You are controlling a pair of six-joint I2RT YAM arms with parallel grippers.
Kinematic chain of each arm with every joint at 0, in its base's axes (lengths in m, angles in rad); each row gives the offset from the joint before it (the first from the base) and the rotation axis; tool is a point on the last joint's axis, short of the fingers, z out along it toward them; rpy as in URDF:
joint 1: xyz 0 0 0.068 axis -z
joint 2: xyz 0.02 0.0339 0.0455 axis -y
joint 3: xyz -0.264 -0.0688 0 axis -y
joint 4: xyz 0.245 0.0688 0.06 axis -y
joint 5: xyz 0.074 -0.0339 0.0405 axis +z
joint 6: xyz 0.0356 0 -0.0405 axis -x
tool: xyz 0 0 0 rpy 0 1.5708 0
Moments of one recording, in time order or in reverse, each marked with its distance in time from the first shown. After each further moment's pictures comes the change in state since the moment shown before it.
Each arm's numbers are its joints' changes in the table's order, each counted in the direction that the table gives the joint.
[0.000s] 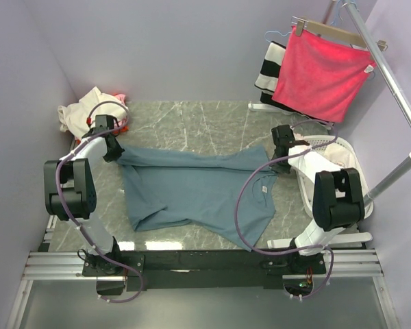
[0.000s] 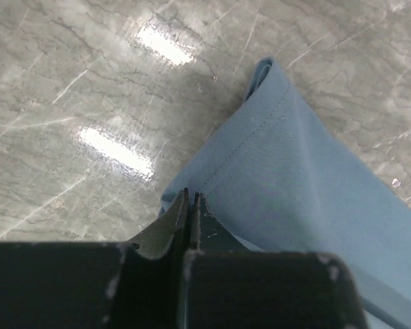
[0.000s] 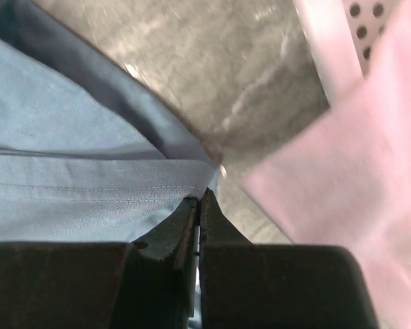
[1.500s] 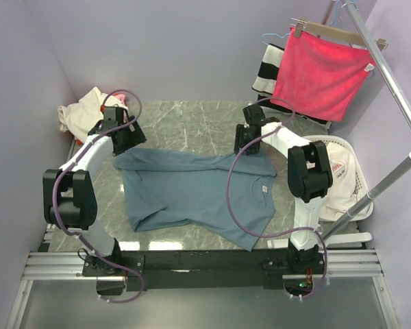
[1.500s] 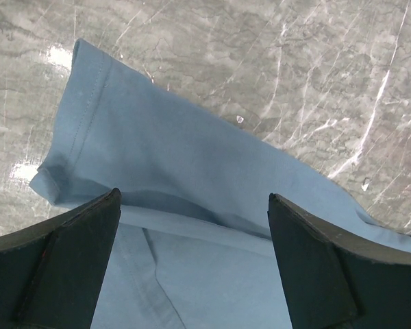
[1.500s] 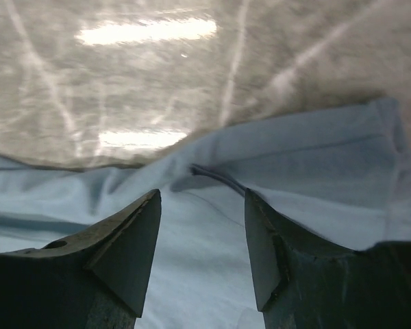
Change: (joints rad) left arm 0.128 0.105 0.052 -0.014 -0.175 0.026; right arm -0.160 -0.375 0.473 -0.018 0.344 0.175
